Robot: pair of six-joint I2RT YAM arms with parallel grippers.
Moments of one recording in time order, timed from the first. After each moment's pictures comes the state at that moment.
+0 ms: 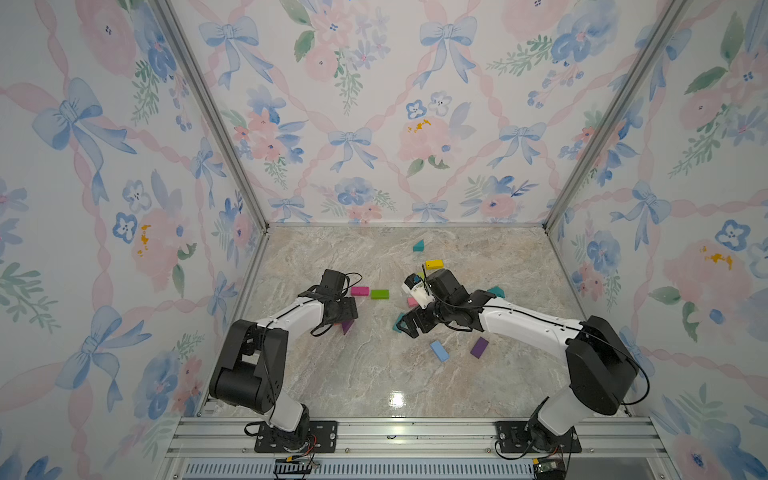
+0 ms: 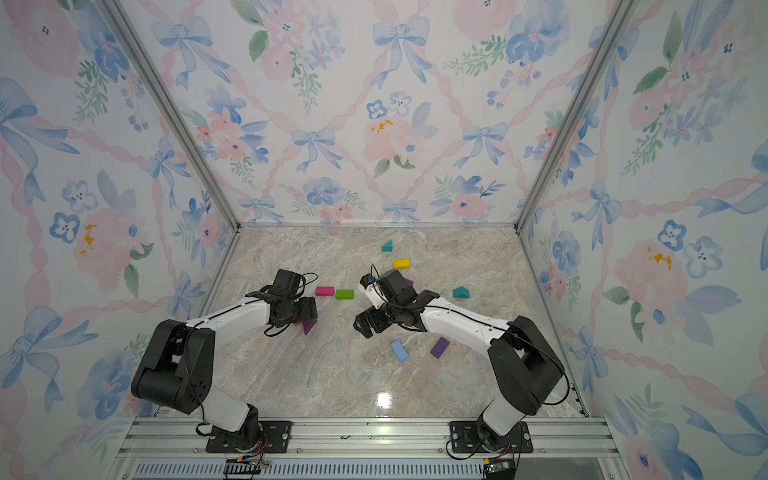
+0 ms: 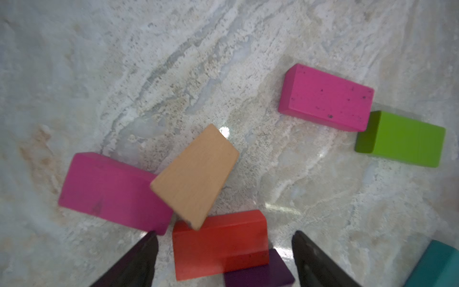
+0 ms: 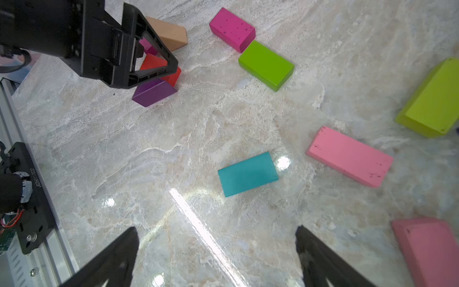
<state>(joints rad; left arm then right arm) -0.26 1.57 0.84 -0.40 -0.07 -0.47 0.74 1.62 1.07 -0.34 -0.26 0.13</state>
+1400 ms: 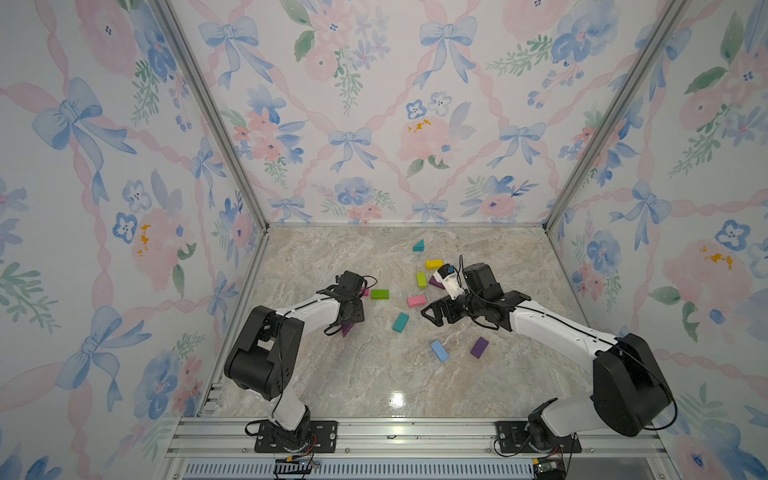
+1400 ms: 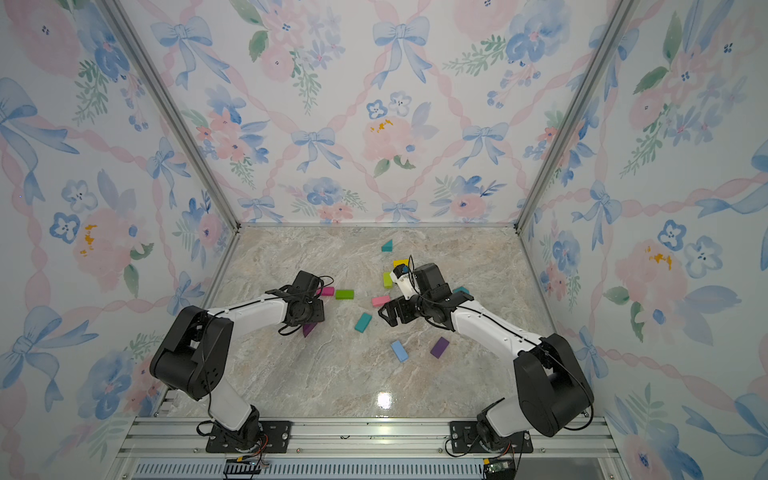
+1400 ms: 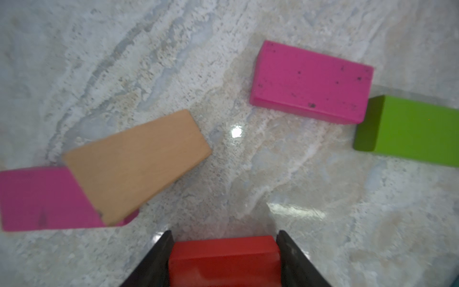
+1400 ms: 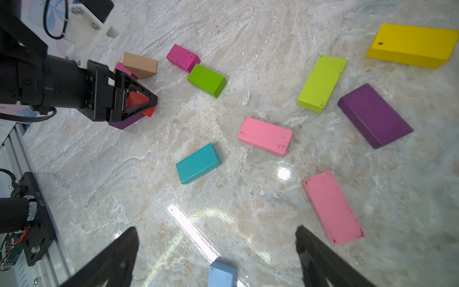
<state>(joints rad) -0.40 1.67 0.89 -0.40 -0.18 -0.53 0.52 1.45 0.93 -0.30 -0.36 0.11</state>
